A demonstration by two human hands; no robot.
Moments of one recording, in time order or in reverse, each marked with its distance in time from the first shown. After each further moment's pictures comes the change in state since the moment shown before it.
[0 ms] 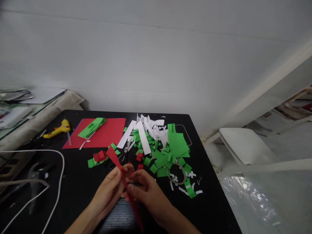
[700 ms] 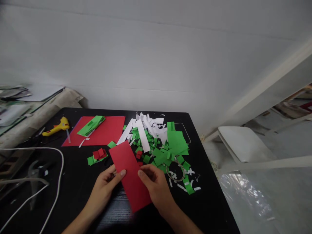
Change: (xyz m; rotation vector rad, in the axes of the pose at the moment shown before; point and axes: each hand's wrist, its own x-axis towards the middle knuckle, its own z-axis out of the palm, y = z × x) left_hand -0.007 0.019 0.003 0.378 -0.012 0.137; right_hand 0.002 0.001 -0.009 -0.121 0.323 -0.096
